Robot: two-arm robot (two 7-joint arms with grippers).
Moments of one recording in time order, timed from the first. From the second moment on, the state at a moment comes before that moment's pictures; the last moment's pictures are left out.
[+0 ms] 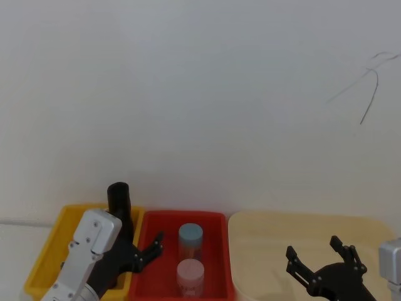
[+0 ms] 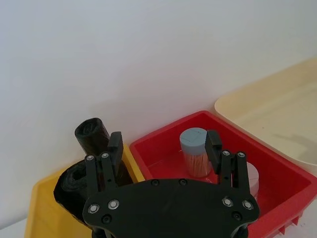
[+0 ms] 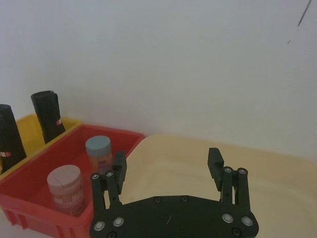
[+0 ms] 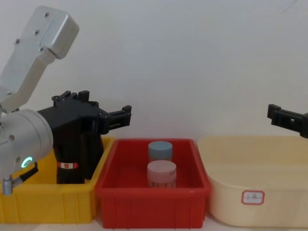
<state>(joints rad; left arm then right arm) -0.24 0.38 0.45 -1.63 -0.20 0.01 -0.01 -0.01 0.34 -0.23 -1.77 0.29 0.03 0.07</state>
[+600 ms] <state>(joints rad) -0.24 0.38 0.45 -1.63 -0.20 0.01 -0.01 -0.01 0.34 -0.23 -1.77 0.29 0.03 0.07</state>
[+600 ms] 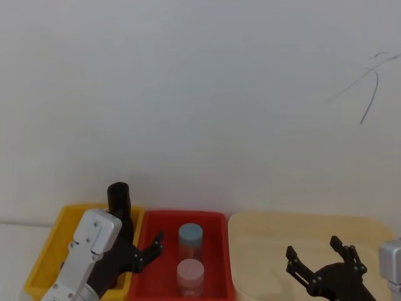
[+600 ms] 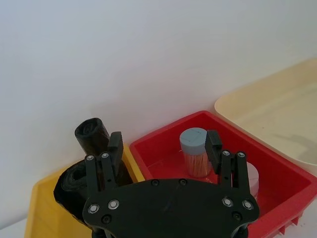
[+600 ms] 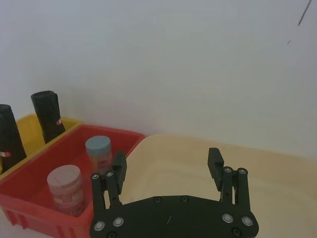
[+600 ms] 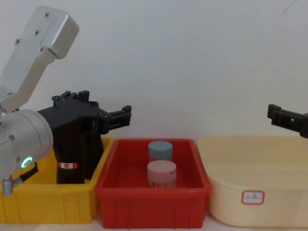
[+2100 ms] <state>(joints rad) -0.24 0.38 0.45 -1.63 -0.20 0.01 -0.01 -0.01 0.34 -0.23 -1.77 0.29 0.03 0.07</state>
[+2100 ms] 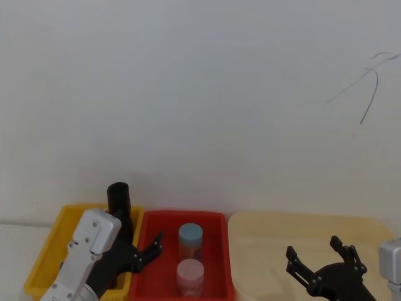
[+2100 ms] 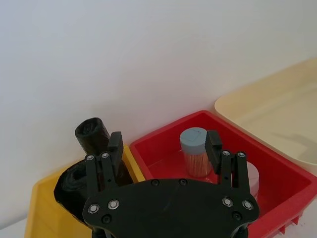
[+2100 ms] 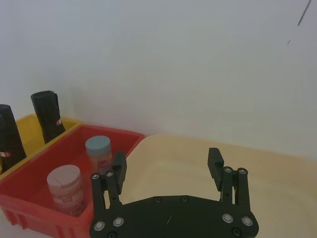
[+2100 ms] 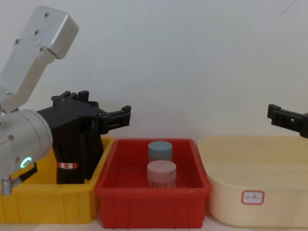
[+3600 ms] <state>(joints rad) -0.11 0.57 0.24 -1.69 -0.49 0.08 -0.30 -0.01 0.34 -0.23 -1.77 0.29 0.03 0.07</state>
